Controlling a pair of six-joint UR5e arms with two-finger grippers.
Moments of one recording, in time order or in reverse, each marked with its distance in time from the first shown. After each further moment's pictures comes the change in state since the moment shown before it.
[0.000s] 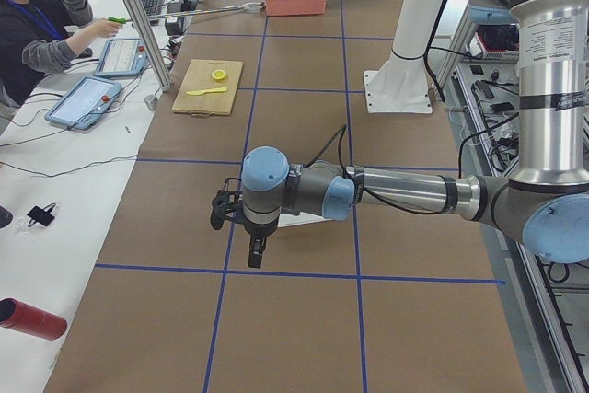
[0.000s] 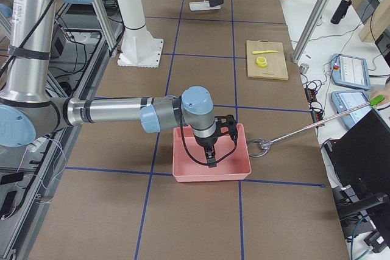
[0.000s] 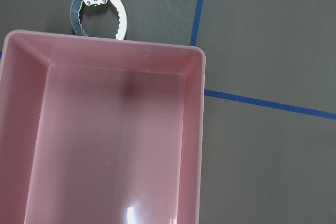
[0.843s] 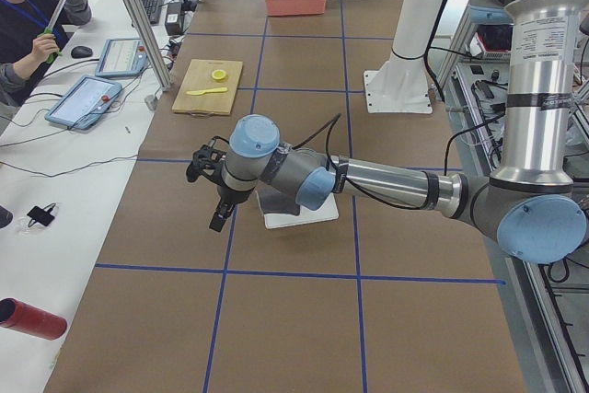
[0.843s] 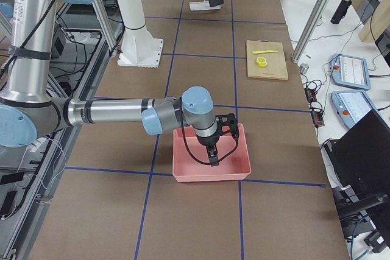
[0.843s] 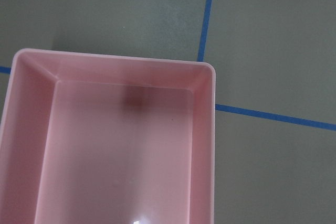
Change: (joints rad) left arm 0.021 -0.065 0.019 -0.275 -0.016 -0.016; right arm -0.039 0.017 -0.009 0.062 -0.009 0.110
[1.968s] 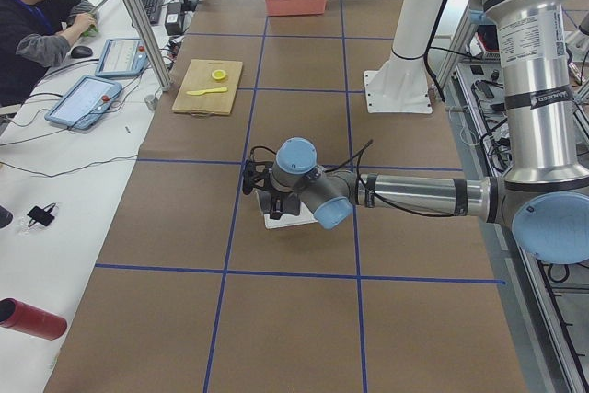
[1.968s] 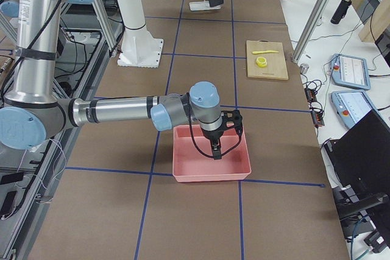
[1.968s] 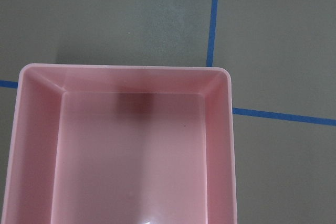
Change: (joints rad) left arm 0.322 0.178 -0.003 -0.423 0.001 -0.699; right arm -0.044 0.018 -0.002 0.003 -0.019 0.083
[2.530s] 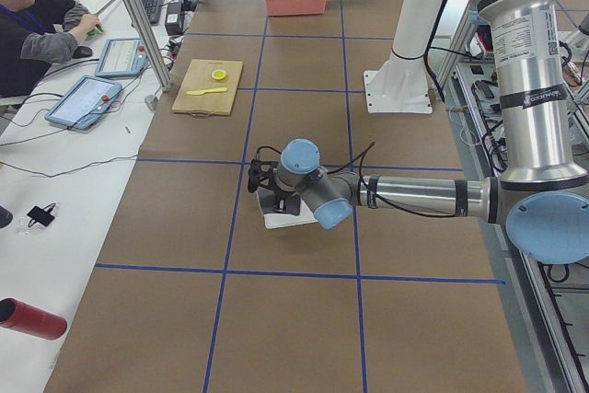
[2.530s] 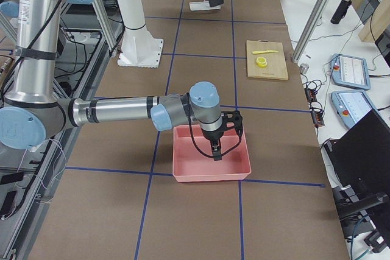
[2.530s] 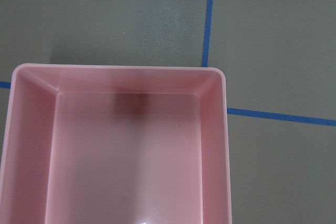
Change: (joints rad) left arm 0.055 0.005 0.011 -0.055 0.030 -0.020; right arm 0.000 -0.002 -0.001 0.000 -0.012 0.000
